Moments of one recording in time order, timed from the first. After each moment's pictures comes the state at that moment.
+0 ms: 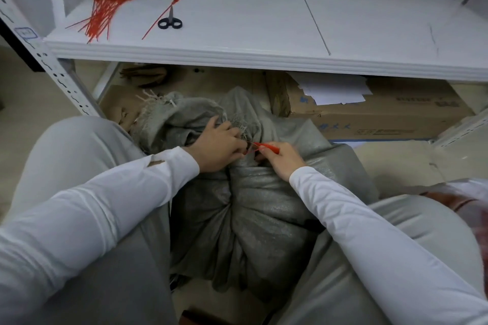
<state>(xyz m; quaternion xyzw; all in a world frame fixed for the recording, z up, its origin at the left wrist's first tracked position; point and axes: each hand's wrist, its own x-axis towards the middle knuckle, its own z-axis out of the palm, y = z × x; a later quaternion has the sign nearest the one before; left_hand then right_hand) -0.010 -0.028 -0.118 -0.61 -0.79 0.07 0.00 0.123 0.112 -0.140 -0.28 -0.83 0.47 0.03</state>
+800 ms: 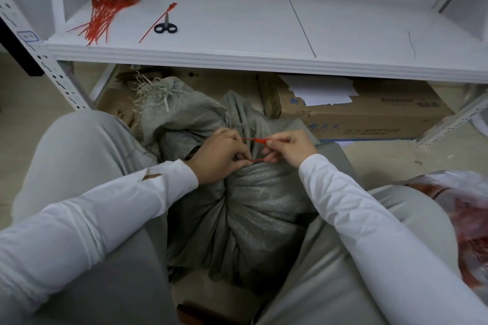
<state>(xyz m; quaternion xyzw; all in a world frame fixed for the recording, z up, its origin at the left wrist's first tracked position) 0.043 -0.046 -0.099 -0.59 -0.77 -0.23 -0.01 0.158 0.115 -0.091 -0.30 -0.74 0.59 0.06</state>
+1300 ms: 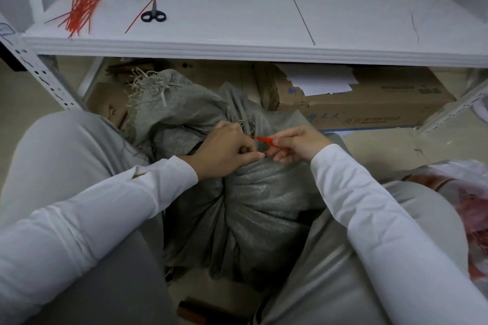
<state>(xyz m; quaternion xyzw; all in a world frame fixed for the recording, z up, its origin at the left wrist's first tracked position) 0.044 -0.027 -0.096 -0.59 -0.77 -0.23 -0.05 0.168 0.126 -0.068 -0.34 -0.67 0.66 -0.04</state>
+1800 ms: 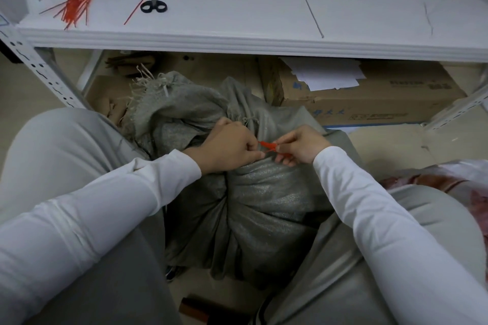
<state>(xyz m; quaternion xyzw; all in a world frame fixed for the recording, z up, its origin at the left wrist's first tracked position) 0.035 -0.014 -0.098 -0.57 -0.80 -0.14 -0.09 0.154 0.133 -0.091 -0.36 -0.77 0.51 -0.09</state>
